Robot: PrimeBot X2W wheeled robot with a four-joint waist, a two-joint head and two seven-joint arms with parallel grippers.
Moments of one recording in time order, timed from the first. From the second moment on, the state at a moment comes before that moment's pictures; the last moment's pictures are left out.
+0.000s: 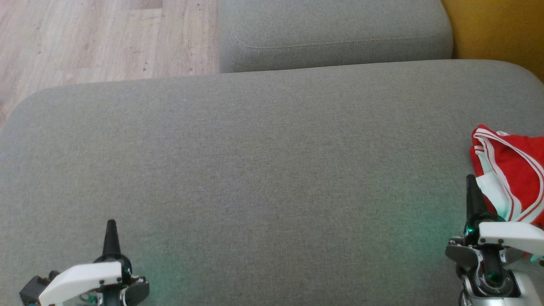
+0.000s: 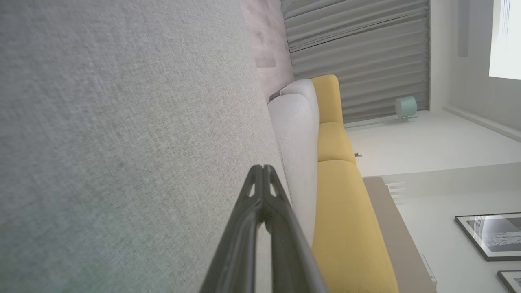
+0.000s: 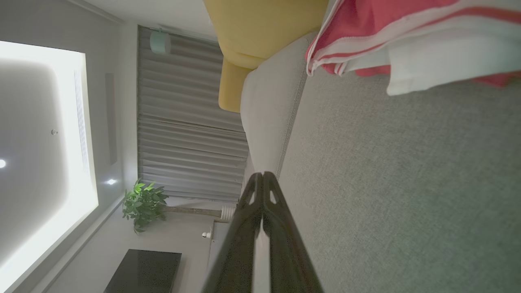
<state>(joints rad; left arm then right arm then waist) -0.04 0.04 0.04 0.32 -1.38 -0.10 0.05 -0.11 -0.05 -0.10 0.36 1.37 0.13 0.05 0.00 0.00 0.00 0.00</state>
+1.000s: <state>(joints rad) -0.06 0.04 0.07 0.28 -1.60 -0.12 0.11 -0.09 -0.05 -0.13 0.29 1.60 0.13 0.11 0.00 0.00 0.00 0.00</state>
